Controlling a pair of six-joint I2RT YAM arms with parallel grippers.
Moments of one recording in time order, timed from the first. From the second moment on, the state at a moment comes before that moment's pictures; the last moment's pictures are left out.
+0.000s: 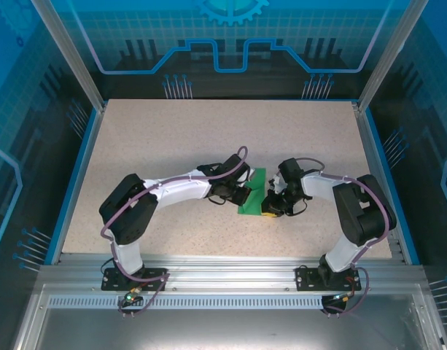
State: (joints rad) left arm -0.79 1.84 1.22 -0.45 0.14 -0.34; right arm 0.33 1.67 0.79 -0.54 -0.58 0.47
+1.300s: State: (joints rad) left arm -0.75 1.96 1.29 -0.48 0.14 -0.29; right arm 0.34 1.69 0.81 -0.58 -0.57 0.45
